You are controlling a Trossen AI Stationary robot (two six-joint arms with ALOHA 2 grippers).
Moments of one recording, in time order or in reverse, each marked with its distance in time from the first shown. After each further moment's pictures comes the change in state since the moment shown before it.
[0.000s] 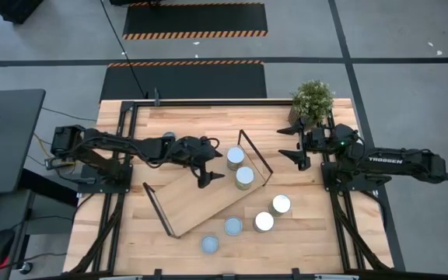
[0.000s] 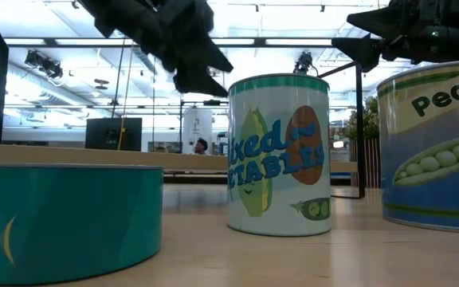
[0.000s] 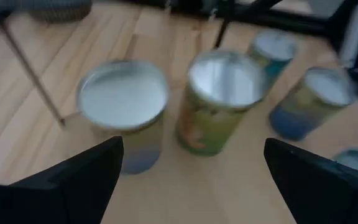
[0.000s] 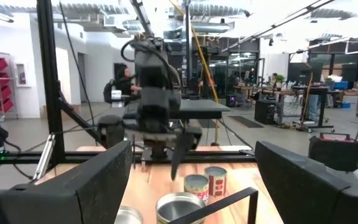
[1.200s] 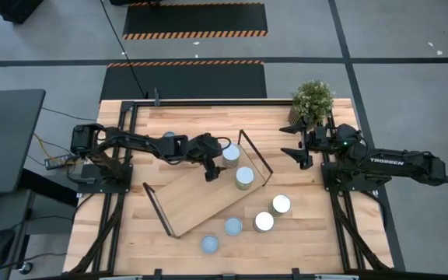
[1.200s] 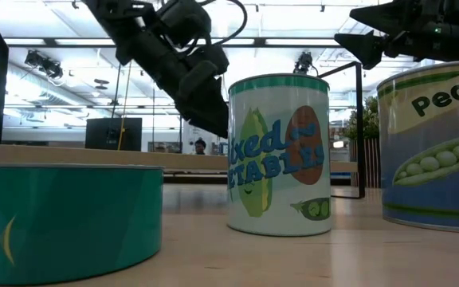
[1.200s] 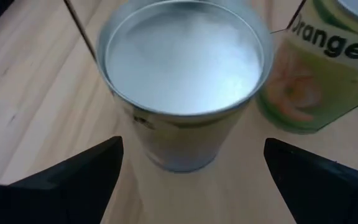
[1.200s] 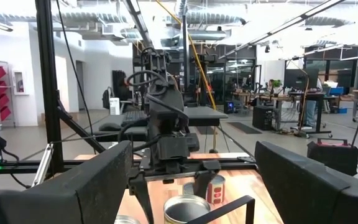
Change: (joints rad) left arm 0.081 0.195 0.019 0.020 -0.075 0.088; right arm -0.018 -0.046 0.000 -0.010 0.009 0.020
